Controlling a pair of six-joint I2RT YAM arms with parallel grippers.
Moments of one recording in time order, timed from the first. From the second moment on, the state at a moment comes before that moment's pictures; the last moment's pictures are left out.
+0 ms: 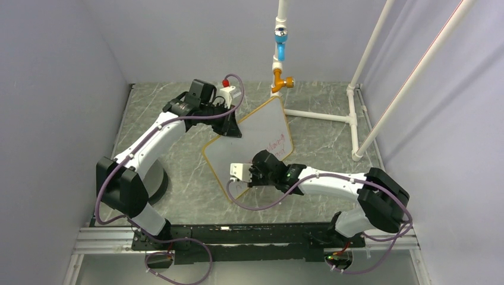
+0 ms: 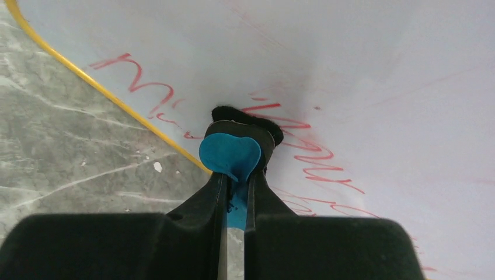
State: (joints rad) left arm -0.47 1.58 1.46 -0.67 0.65 -0.10; right arm 0.99 1.43 0.76 -0.09 0.04 -0.68
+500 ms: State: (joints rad) left arm -0.47 1.58 1.45 -0.67 0.65 -0.10; right arm 0.99 1.42 0.80 -0.09 0.07 -0.67
